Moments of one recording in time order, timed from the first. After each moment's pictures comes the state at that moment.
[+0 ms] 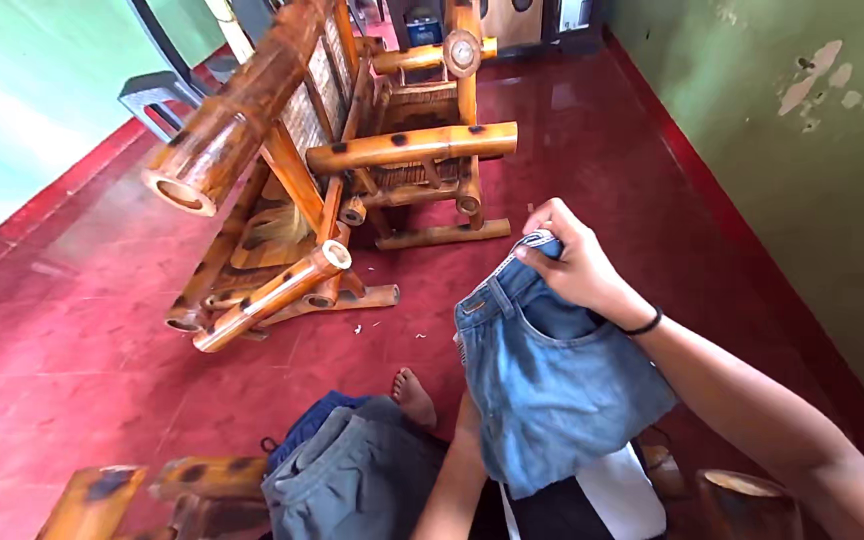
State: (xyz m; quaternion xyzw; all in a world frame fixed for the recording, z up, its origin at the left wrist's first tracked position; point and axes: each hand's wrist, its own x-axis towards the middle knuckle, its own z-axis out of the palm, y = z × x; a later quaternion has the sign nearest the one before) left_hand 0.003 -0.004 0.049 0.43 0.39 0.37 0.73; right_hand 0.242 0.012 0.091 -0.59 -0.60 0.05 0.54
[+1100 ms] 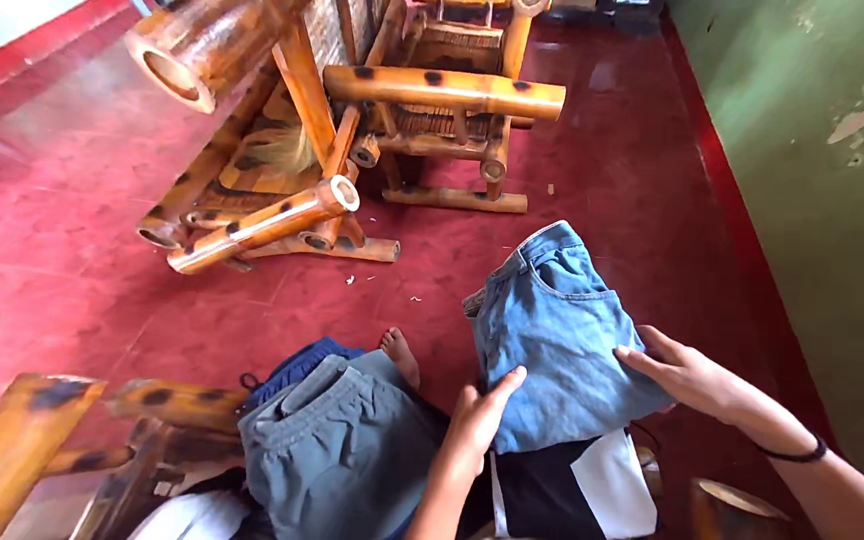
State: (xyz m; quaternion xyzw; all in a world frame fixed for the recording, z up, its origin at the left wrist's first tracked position) left_hand -0.017 -0.005 0.036 0.46 0.54 0.13 0.69; right_hand 0.239 -0.125 0.057 -0.81 -0.36 0.41 0.21
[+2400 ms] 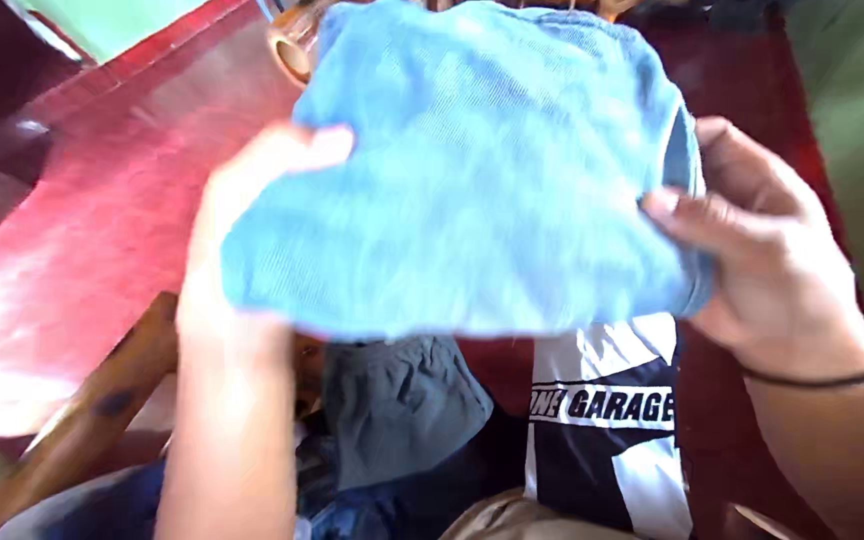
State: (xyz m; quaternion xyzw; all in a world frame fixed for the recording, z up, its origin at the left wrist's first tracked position) left_hand -0.110 0.091 0.236 0.58 0.24 0.43 0.65; right_hand 0.162 -0.029 0.187 -0.42 -0.54 0.37 0.63
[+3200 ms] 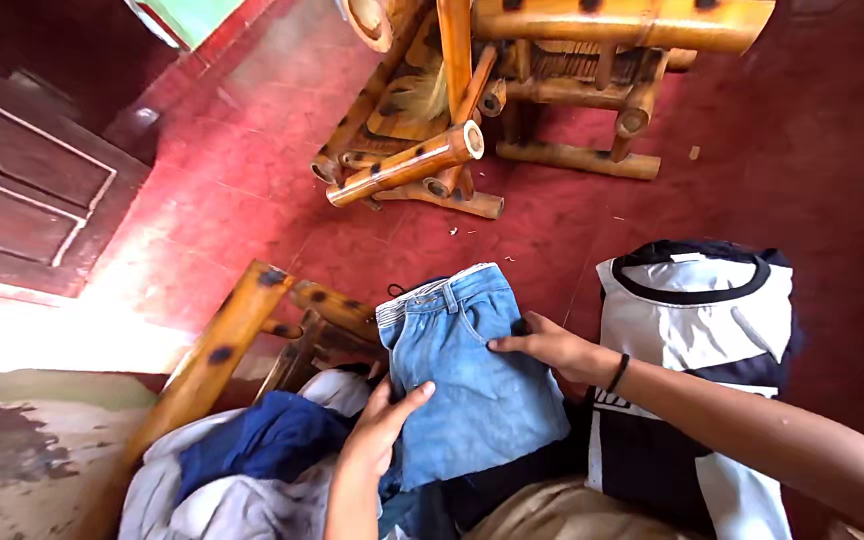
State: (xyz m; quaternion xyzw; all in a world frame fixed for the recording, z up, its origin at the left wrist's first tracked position) left_hand -0.242 0.002 0.041 0.46 0.61 0.30 0.57; right_hand 0.027 0.036 -0.003 -0.55 -0.38 0.67 0.30
